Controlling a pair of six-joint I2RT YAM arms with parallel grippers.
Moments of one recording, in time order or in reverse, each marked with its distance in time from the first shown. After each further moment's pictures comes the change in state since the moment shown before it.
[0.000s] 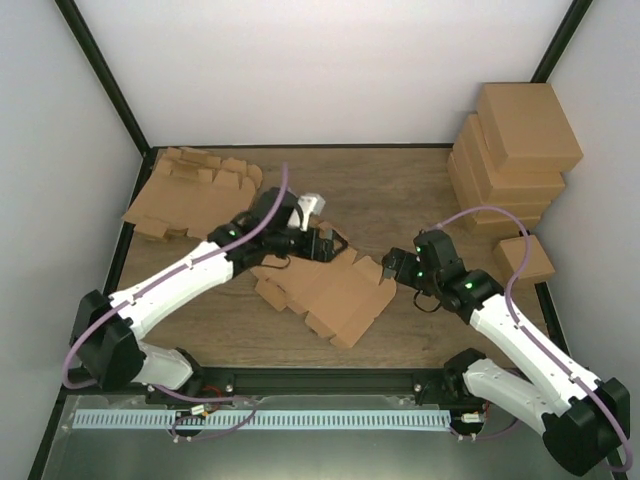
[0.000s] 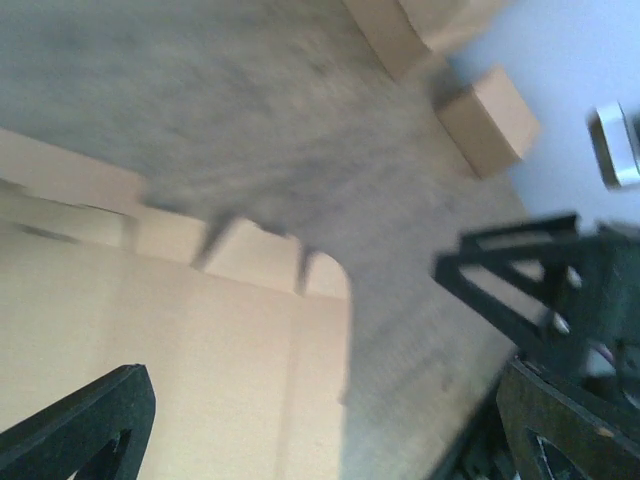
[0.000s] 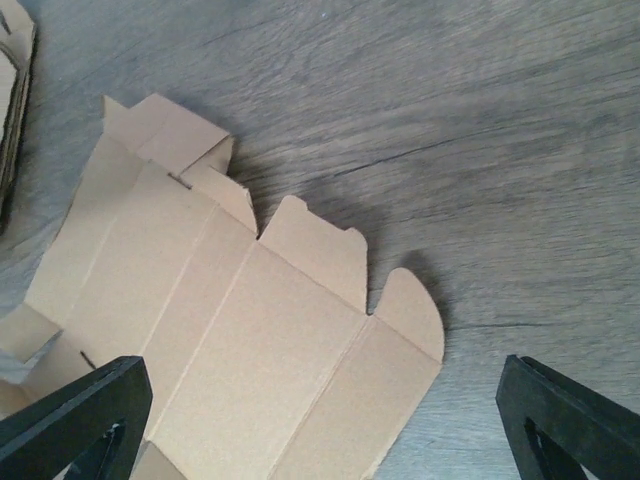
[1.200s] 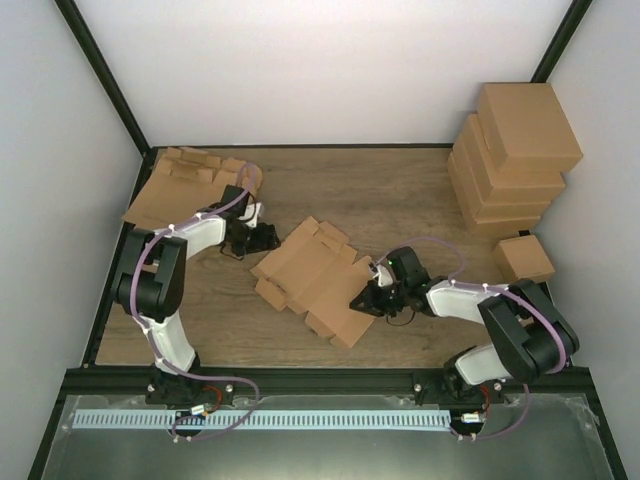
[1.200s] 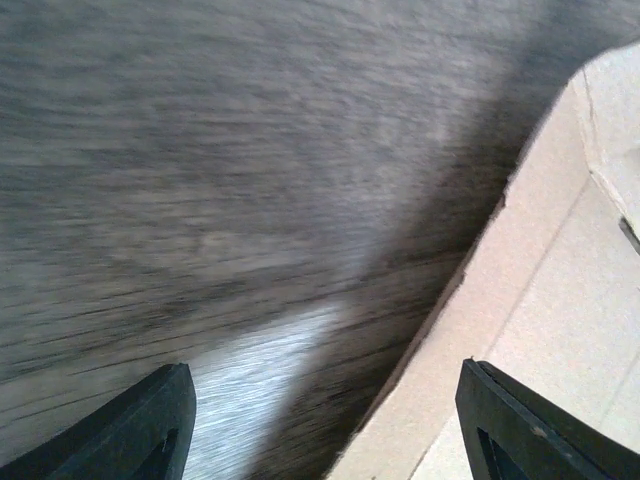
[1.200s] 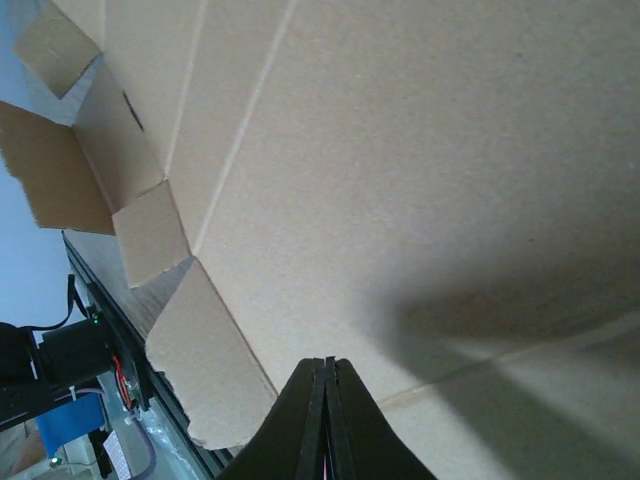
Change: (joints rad) left arm 0.518 0.399 -0.034 -0.053 -0.031 0.195; right arm 0.000 0.511 -0.265 0.650 -0.742 -0.017
